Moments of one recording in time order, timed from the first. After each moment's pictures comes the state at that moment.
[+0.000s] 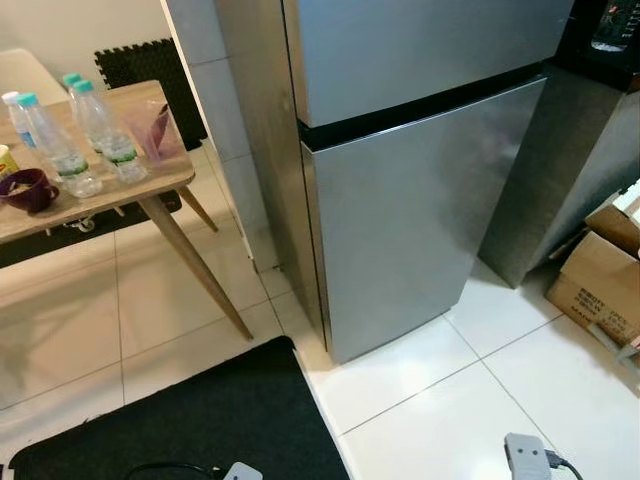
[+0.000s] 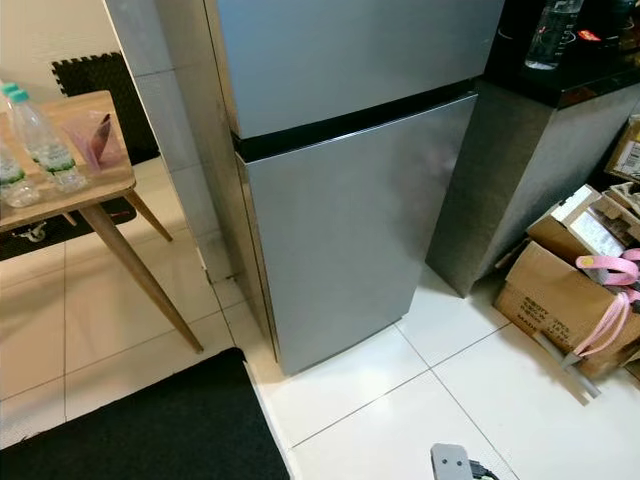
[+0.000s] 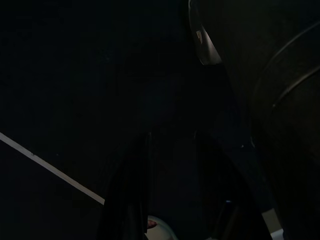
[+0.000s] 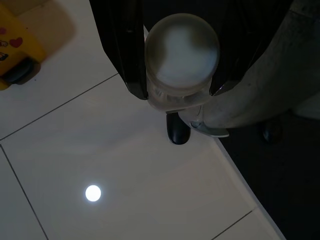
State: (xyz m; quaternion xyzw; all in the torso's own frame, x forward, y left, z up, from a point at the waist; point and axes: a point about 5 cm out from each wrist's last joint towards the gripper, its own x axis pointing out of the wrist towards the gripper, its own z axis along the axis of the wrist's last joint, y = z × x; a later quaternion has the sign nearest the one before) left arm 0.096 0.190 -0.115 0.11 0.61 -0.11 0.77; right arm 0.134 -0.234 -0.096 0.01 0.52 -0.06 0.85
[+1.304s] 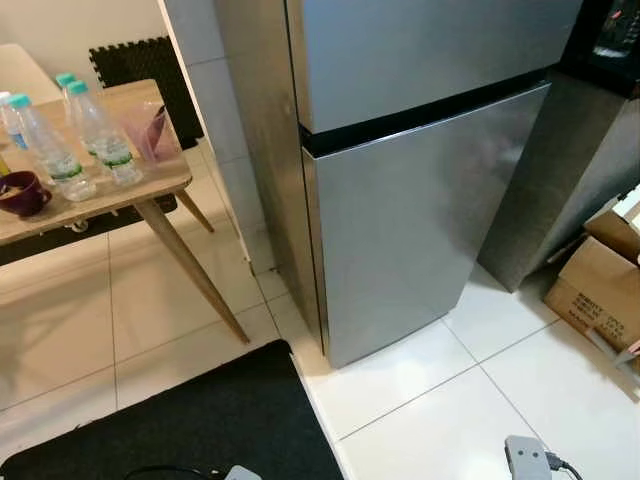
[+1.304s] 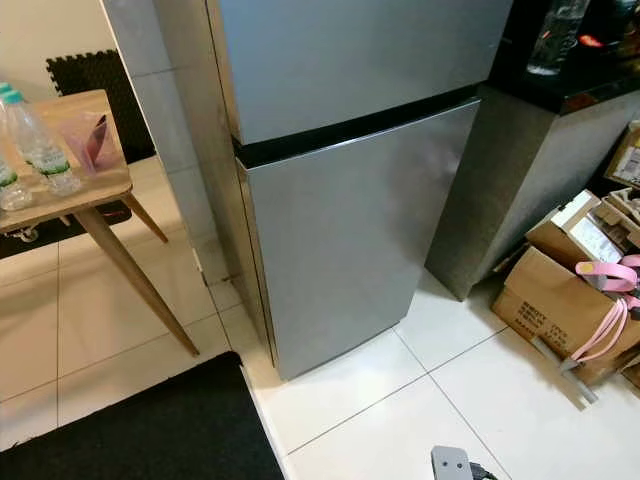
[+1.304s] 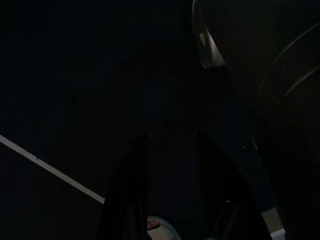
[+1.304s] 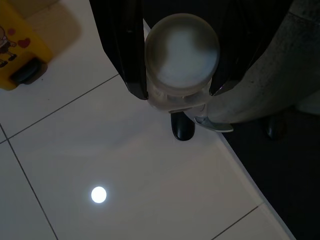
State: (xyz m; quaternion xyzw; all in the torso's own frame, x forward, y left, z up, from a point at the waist) left arm 0.096 0.191 -0.115 0.12 0.61 -0.11 0.77; right arm 0.134 -0.234 -0.096 0.01 0.52 -0.06 0.85
